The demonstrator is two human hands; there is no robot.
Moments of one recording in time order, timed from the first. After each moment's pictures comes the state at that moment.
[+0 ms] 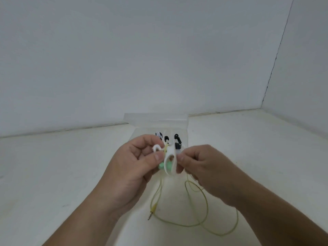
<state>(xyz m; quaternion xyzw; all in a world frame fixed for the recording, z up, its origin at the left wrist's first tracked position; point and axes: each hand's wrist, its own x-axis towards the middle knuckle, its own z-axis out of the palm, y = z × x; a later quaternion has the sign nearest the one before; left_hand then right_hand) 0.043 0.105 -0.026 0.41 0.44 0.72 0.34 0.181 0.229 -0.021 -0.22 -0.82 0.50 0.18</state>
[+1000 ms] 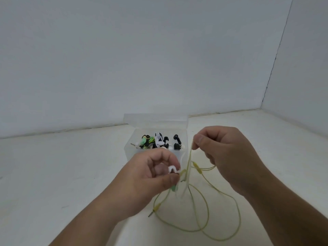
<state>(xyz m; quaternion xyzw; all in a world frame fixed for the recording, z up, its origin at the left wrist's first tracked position) 0.045 0.106 -0.034 0.51 0.54 0.58 0.33 0.194 0.241 -0.002 -0.21 -0.77 0.49 0.34</state>
